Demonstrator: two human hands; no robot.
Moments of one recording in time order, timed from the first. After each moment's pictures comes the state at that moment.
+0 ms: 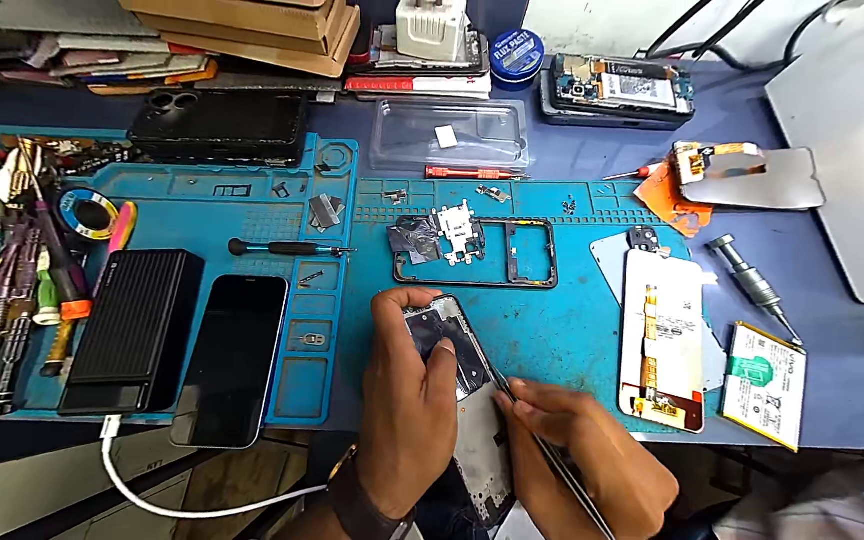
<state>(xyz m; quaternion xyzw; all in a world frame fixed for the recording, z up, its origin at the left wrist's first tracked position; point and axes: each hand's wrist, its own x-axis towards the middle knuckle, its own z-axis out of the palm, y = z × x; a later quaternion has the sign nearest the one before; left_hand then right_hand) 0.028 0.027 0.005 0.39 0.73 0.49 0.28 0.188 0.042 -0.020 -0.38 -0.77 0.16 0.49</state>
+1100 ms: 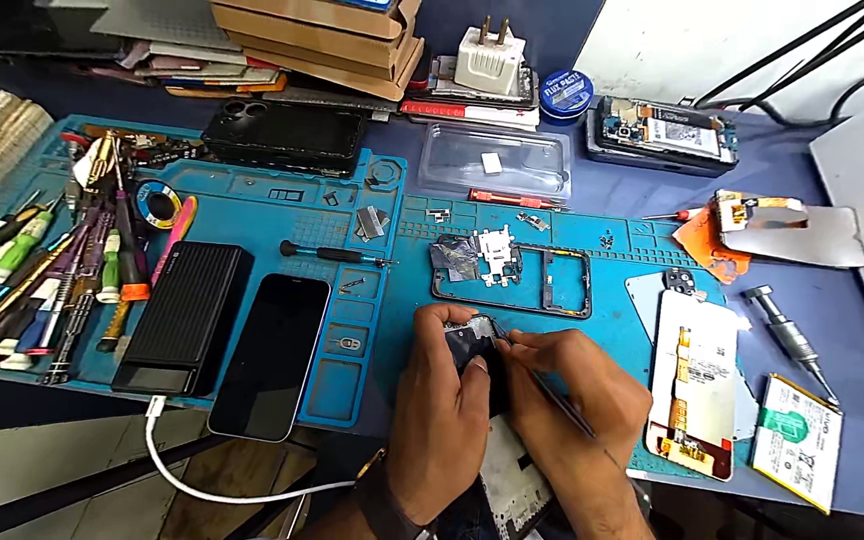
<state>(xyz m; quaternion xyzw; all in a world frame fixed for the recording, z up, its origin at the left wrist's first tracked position) 0.026 0.028 0.000 0.38 0.71 0.51 0.31 0.148 0.096 -0.008 -0.35 -0.80 0.18 0.45</state>
